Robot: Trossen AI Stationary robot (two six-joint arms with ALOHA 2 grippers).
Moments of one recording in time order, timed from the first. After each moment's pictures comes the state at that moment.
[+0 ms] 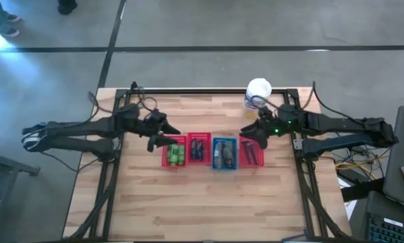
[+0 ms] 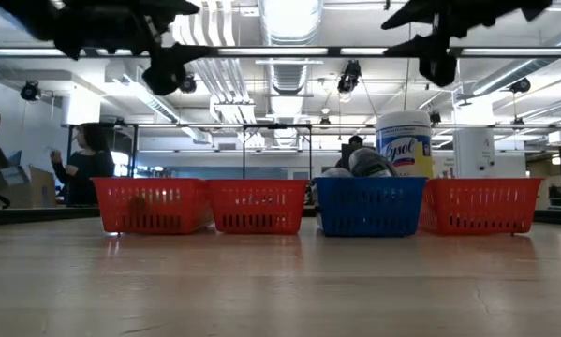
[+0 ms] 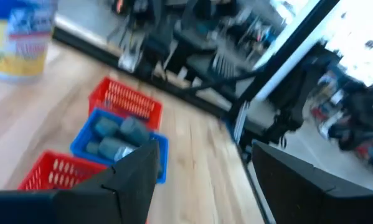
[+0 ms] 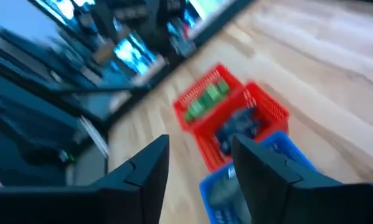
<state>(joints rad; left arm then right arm) 0.25 0.90 0.57 0.19 0.45 -0.46 -0.12 0.90 0.76 -0.27 -0.11 0.70</state>
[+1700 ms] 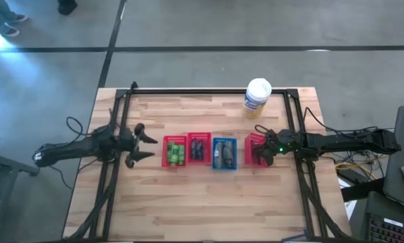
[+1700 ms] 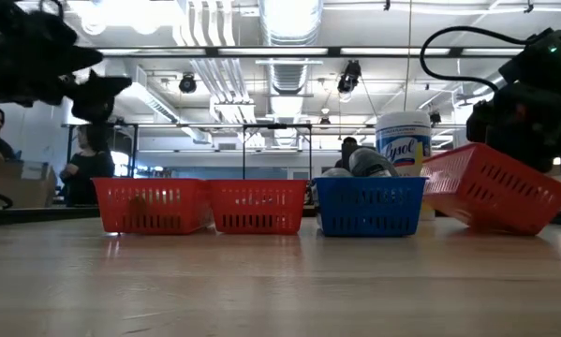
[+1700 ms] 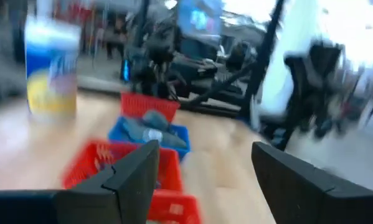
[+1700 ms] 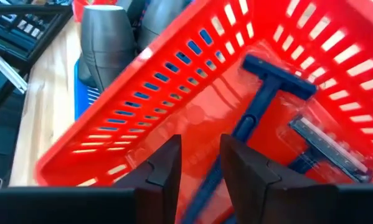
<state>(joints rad) 0.15 0.00 0.01 0.05 0.28 -0.26 -0.12 0.60 0.01 0.04 -0.11 0.73</state>
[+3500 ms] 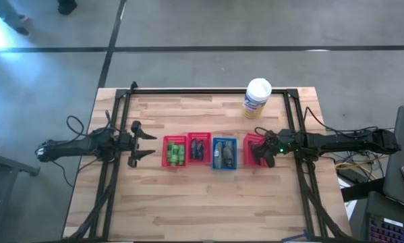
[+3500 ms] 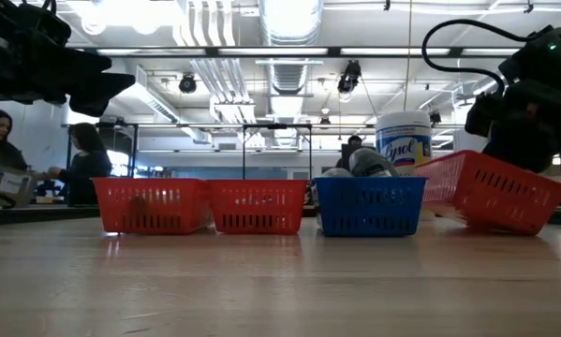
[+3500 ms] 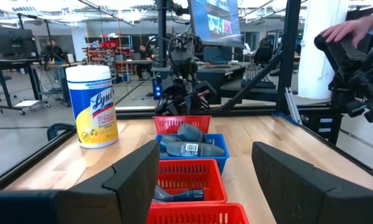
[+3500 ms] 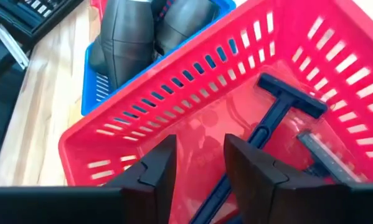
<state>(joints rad) 0.04 0.01 0.01 0.04 0.07 0.02 -0.12 0.60 0.02 0.04 -0.13 0.59</state>
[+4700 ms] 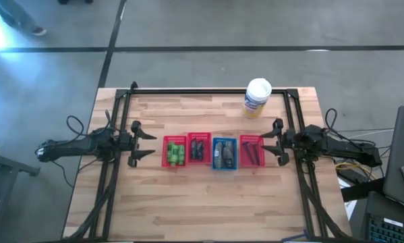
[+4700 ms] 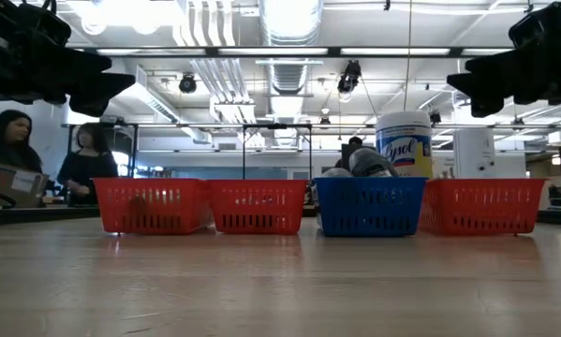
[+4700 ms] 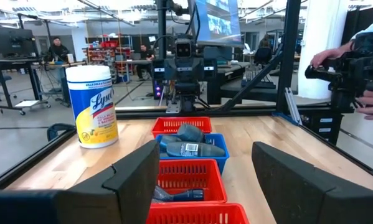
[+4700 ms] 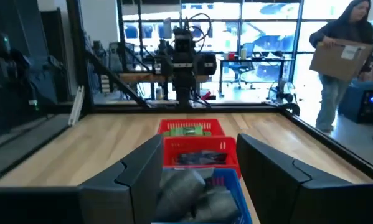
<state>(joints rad) 0.04 0.02 0.01 0.04 0.07 0.02 -0.14 0.00 0.01 0.06 -0.16 0.06</state>
